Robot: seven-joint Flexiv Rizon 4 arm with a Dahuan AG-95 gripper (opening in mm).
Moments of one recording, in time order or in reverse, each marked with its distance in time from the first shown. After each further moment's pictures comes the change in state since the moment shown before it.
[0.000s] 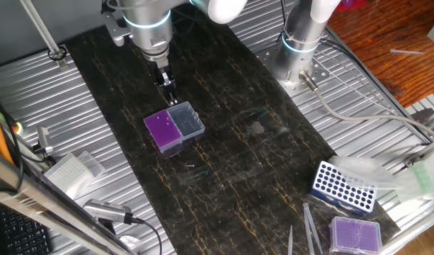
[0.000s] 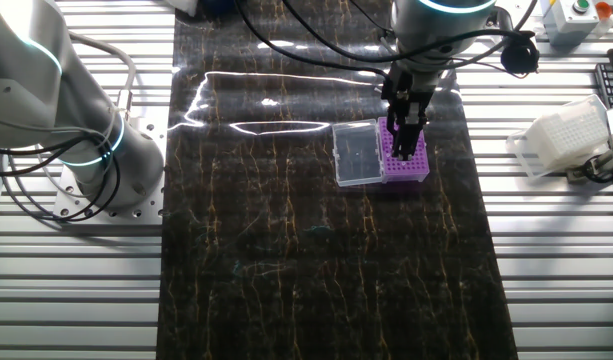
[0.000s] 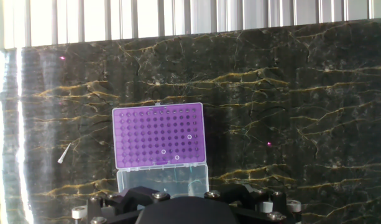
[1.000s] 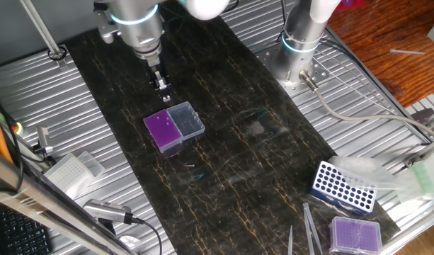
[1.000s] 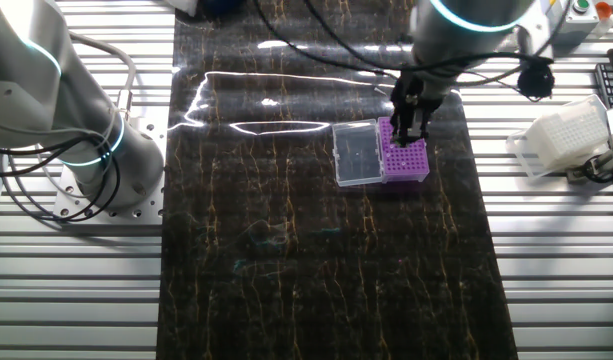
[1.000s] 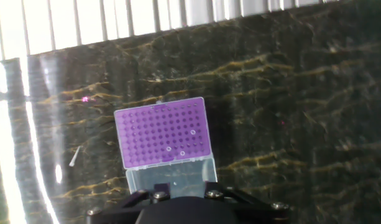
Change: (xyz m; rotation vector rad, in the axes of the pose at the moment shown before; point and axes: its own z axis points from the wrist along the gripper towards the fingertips) arm -0.005 0.001 -0.003 -0.040 0.100 0.118
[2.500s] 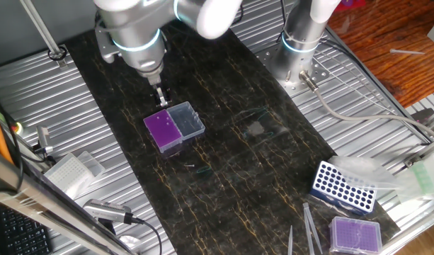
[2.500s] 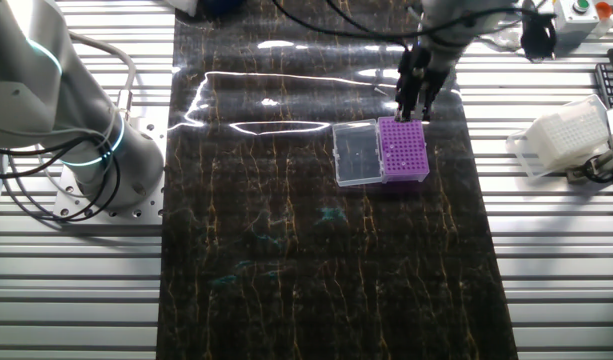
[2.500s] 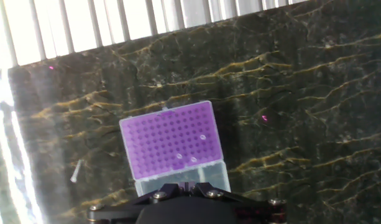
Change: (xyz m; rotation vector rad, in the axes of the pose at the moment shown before) arm -0.013 0.035 0.005 0.084 -0.015 0.046
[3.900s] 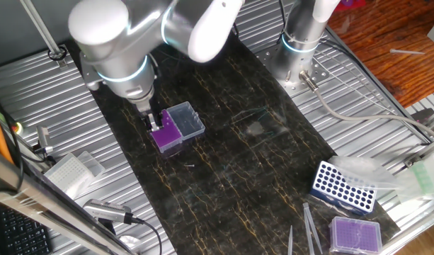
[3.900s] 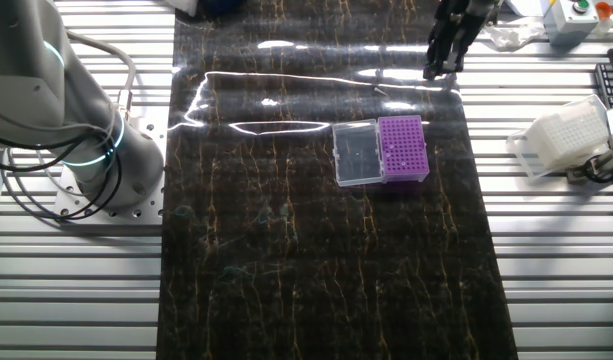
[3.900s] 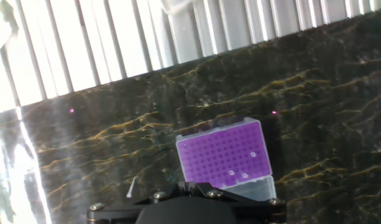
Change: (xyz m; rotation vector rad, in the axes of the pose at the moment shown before) arm -0.028 0.072 -0.020 0.001 0.024 0.009
